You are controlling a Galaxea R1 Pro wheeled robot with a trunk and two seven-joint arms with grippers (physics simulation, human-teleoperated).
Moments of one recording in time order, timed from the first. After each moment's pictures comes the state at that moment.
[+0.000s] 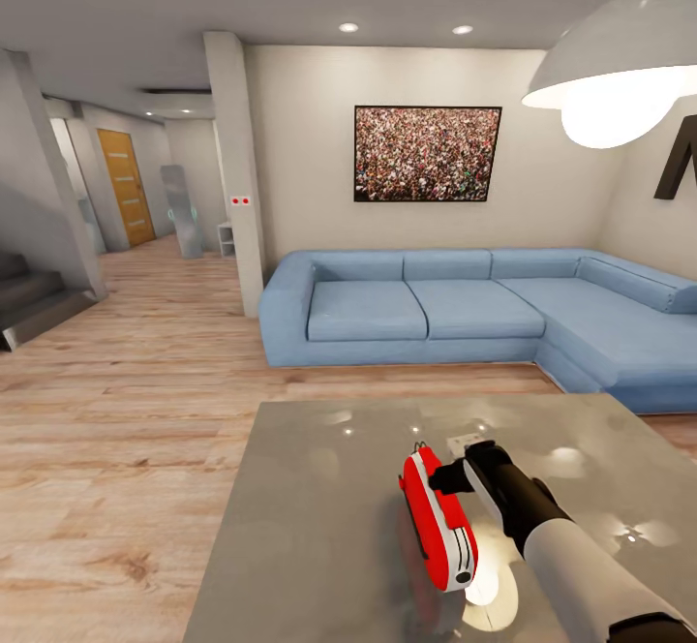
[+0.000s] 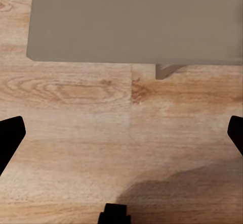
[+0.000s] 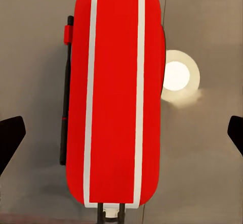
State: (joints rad) left arm -0.05 -0.04 0.02 -0.66 0.00 0.10 0.10; right arm -0.73 -0.05 0.20 -0.63 -0.02 0.75 0.08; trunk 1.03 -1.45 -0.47
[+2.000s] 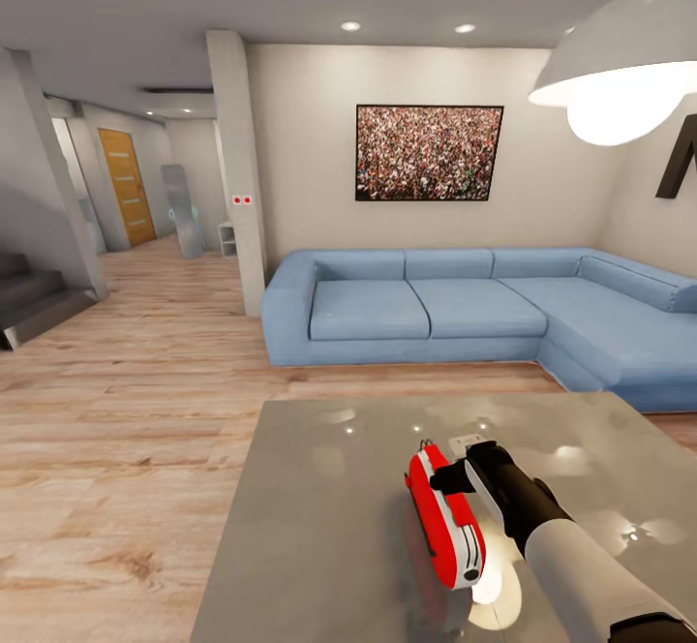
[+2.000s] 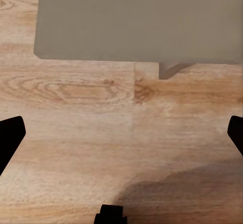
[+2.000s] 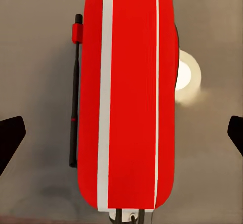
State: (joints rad) left arm -0.05 -0.04 0.02 -0.67 0.01 0.10 0.10; right arm -0.73 -0.05 0.19 -0.63 -0.02 0.75 0.08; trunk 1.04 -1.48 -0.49
